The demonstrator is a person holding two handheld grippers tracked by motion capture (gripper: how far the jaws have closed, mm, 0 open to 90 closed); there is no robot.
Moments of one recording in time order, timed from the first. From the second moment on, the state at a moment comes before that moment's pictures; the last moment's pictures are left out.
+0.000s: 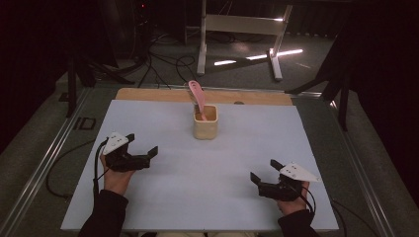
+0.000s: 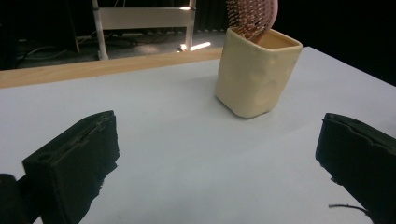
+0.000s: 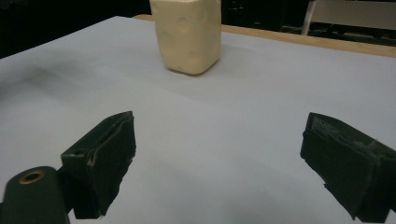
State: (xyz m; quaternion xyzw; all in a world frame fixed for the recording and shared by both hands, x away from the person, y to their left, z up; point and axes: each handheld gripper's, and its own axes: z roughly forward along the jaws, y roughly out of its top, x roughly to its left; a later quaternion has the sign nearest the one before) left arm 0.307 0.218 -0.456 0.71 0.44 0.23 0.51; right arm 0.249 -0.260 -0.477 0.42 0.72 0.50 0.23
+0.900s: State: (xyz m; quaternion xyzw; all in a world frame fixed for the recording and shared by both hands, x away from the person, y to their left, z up) left arm 0.261 0.242 -0.481 0.73 0.42 0.26 0.47; right arm 0.244 -0.267 -0.474 0.41 0.72 0.50 0.25
